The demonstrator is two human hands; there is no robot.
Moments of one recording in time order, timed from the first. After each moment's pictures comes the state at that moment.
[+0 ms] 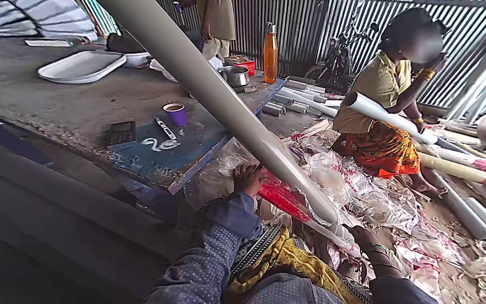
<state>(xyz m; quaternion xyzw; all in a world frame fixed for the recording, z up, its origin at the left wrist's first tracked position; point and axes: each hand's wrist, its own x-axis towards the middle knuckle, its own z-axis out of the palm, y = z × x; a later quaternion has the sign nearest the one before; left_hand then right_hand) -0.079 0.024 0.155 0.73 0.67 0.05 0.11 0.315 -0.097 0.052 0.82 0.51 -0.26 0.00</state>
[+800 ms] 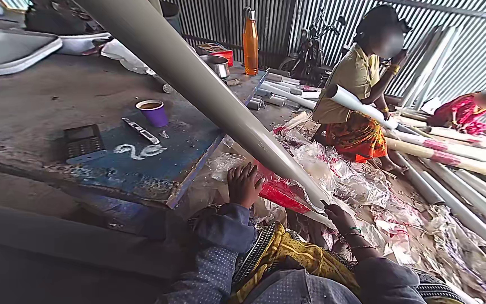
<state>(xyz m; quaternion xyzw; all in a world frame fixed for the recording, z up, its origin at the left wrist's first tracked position) -0.103 0.008 0.129 0.77 0.58 0.23 0.08 0.216 -0.103 0.081 0.79 0.52 -0.26 -0.19</state>
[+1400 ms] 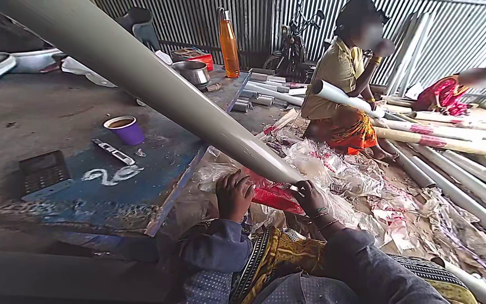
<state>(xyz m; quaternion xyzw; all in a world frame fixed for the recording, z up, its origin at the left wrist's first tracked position) -0.108 0.012 0.113 0.77 0.52 0.38 0.04 0.136 -0.046 0.108 0.71 0.62 -0.12 -0.30</state>
